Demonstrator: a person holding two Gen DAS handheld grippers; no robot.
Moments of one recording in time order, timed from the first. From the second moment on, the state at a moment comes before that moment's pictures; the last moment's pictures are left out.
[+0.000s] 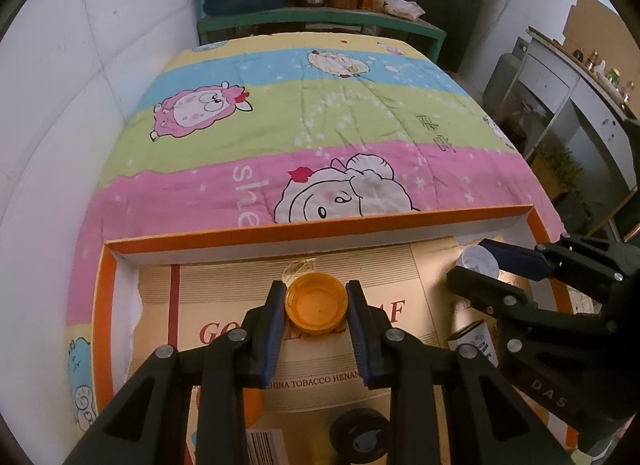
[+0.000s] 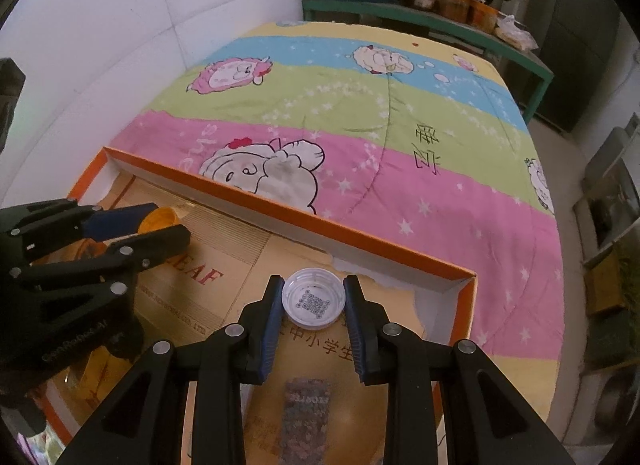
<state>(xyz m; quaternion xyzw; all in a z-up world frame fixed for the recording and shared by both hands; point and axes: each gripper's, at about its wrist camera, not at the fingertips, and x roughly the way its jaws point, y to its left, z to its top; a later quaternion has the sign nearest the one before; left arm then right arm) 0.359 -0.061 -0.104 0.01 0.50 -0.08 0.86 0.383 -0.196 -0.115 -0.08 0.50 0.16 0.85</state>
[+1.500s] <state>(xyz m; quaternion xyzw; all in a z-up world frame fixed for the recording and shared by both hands) 0.229 -0.021 -0.038 -0.01 0.35 -0.07 0.93 0.249 -0.191 -0.047 -0.02 0.37 0.08 0.93</state>
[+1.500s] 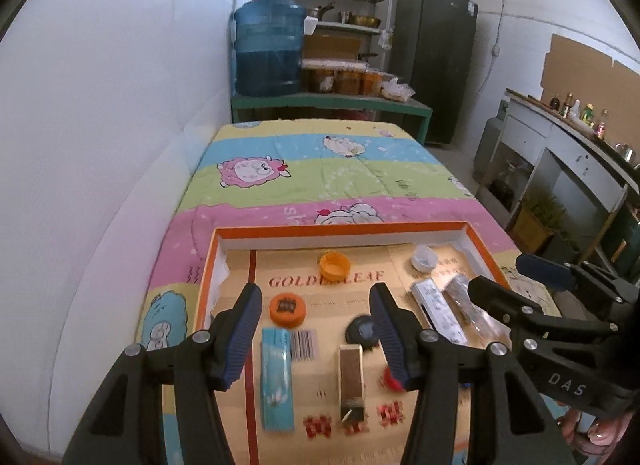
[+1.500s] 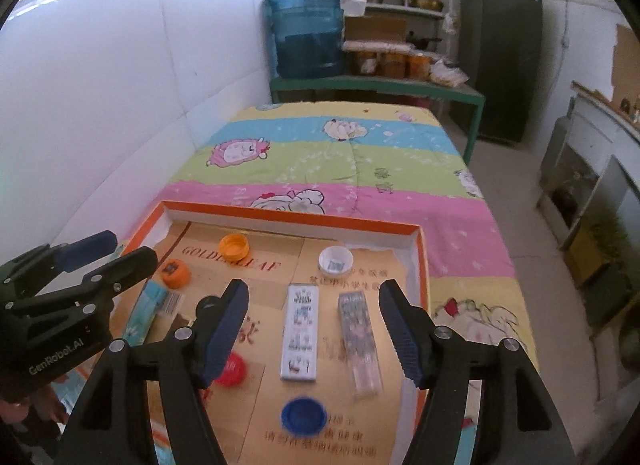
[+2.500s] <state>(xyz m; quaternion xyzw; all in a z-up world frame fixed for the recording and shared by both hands) 0.064 -0.004 0.005 -0.03 0.27 -0.07 0.96 0.059 -0.180 -0.003 0.01 0.28 0.00 0.96</state>
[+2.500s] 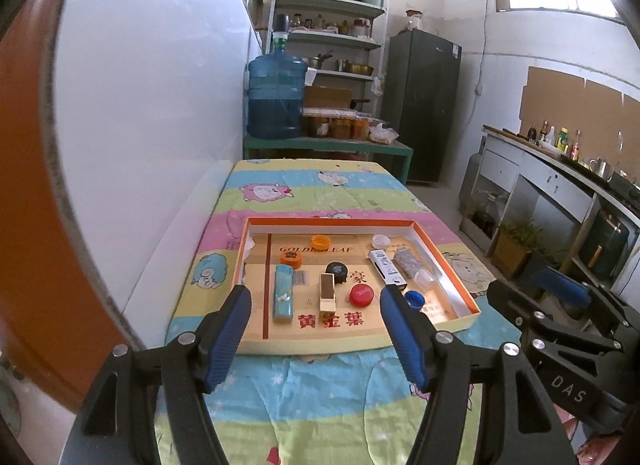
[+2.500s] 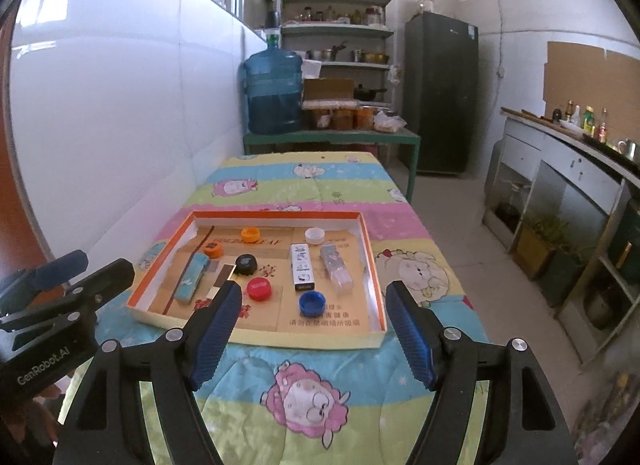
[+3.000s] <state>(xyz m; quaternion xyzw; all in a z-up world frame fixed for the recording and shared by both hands) 0.013 -0.001 0.014 -0.03 0.26 -0.05 0.96 0.010 -0.163 0.011 0.00 0.26 0.00 0.97</state>
